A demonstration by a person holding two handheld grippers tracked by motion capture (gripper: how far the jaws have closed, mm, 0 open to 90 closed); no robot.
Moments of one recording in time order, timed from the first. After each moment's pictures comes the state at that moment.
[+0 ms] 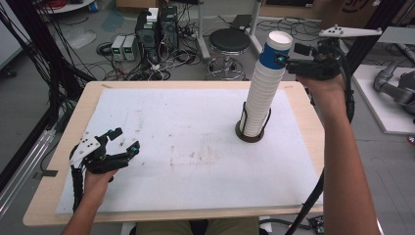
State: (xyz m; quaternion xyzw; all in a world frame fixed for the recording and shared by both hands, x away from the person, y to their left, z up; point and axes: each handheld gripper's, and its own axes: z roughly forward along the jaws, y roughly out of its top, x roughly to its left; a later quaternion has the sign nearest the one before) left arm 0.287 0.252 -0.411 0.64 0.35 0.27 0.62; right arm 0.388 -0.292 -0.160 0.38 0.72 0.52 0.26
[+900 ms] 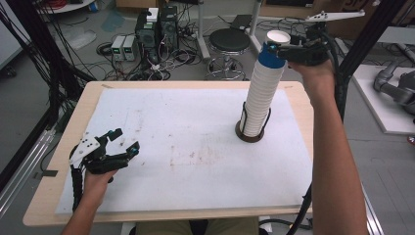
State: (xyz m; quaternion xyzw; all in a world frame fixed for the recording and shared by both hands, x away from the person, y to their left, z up) left arm 0.288 0.254 -0.413 0.64 0.36 0.26 0.62; right arm 0.420 -0.277 -0.150 0.39 0.73 0.49 0.27
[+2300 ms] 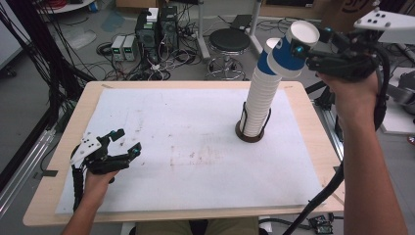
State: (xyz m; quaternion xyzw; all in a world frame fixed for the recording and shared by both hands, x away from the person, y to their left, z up) left arm 0.286 0.249 -0.411 0.65 0.35 0.25 0.63; right arm 0.319 -0.294 -0.113 0.30 0.70 0.56 0.32
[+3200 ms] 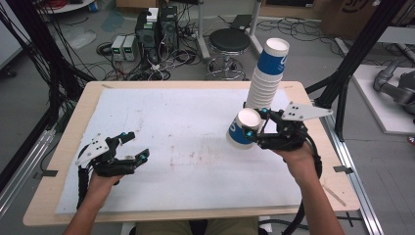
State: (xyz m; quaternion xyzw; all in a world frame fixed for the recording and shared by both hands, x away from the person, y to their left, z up) left arm 0.284 0.230 -0.408 0.68 0.29 0.21 0.64; right arm 0.307 -0.248 -0.290 0.24 0.78 0.56 0.16
